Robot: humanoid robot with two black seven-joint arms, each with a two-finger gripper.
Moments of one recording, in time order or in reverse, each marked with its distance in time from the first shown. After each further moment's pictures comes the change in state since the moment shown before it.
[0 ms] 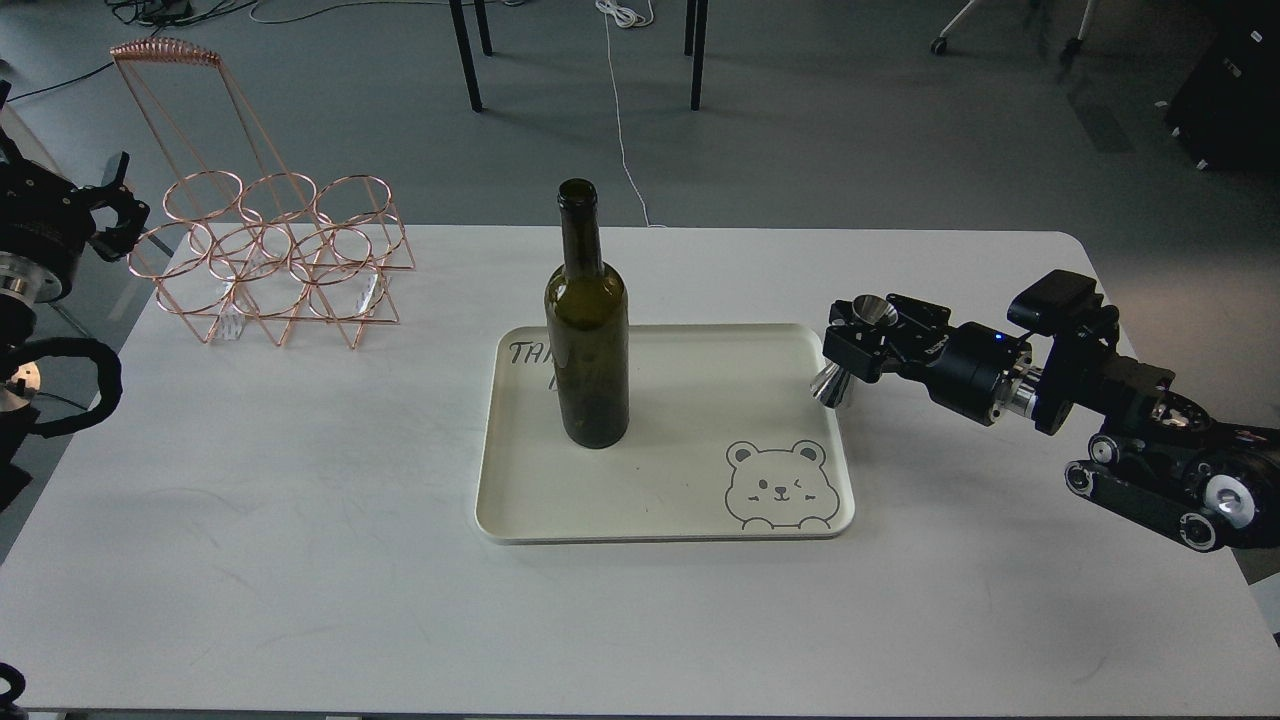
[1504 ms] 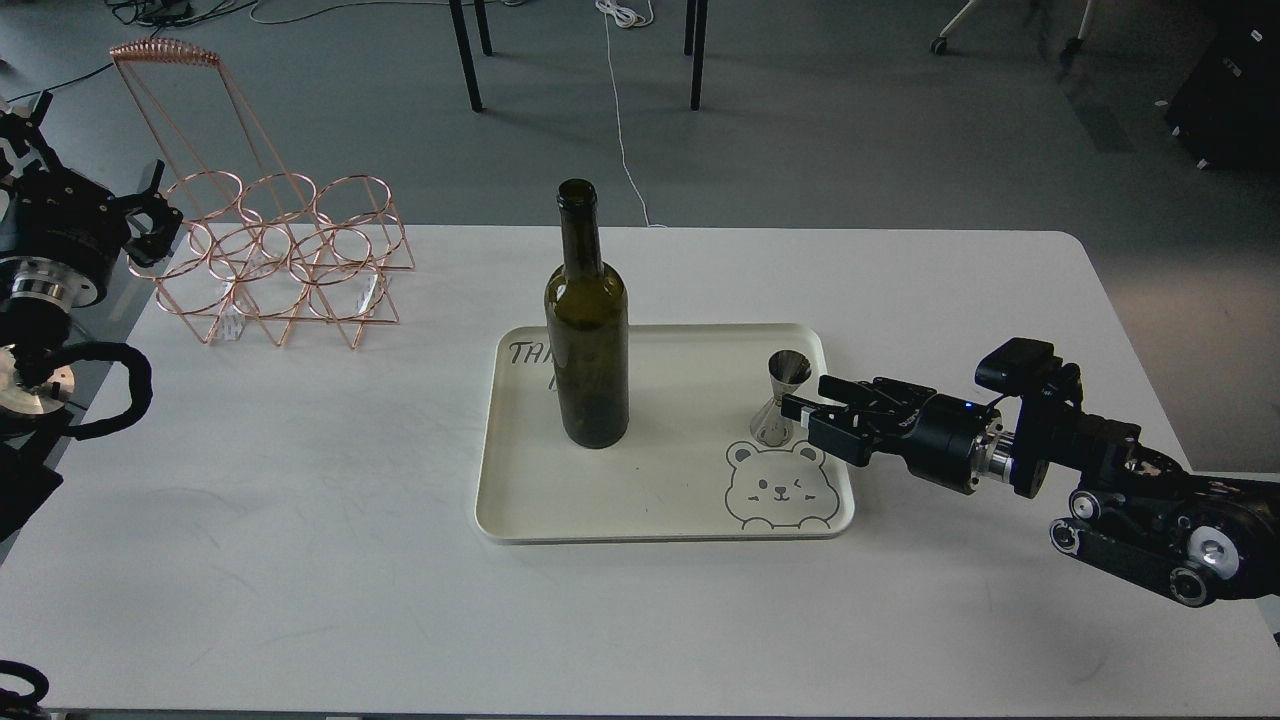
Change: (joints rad) left arm 0.002 -0.044 0.003 -0.002 0.000 0.000 -0.002; right arm -0.075 0.080 -0.013 0.015 -0.011 0.103 0.001
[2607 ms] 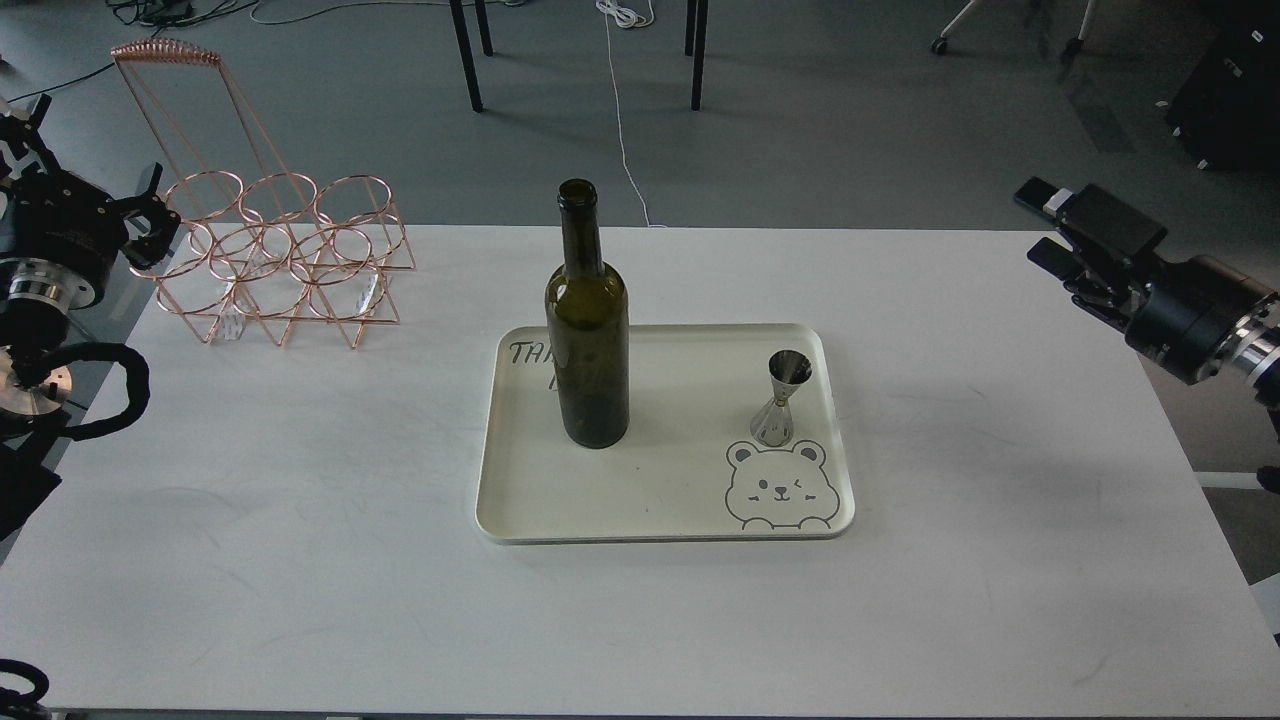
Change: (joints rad) left arm -0.001 0.001 0.000 0.011 0.002 0.000 0.009; right arm -0.107 -0.480 0.337 0.364 0.579 0.212 -0.017
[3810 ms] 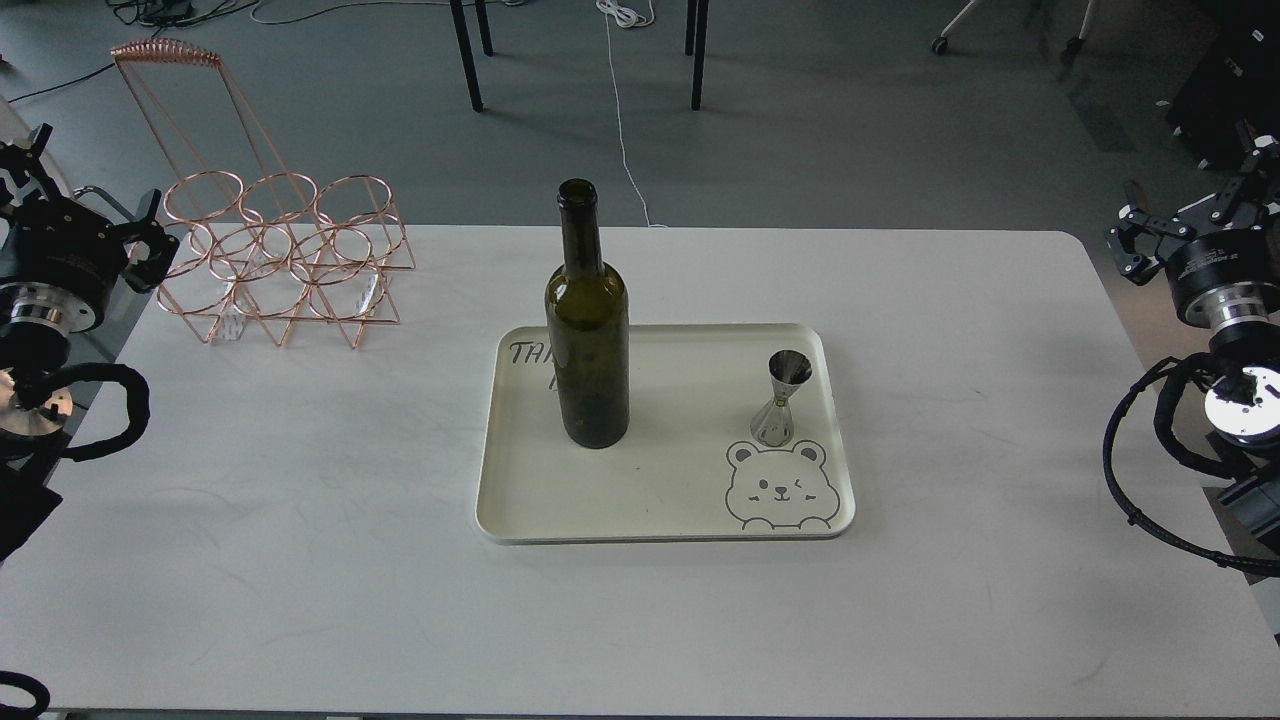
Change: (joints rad) left arm 0.035 -0.003 0.000 0.004 0.001 0.000 0.004; right arm 0.065 0.604 0.298 -1.075 1.093 0.512 -0.007
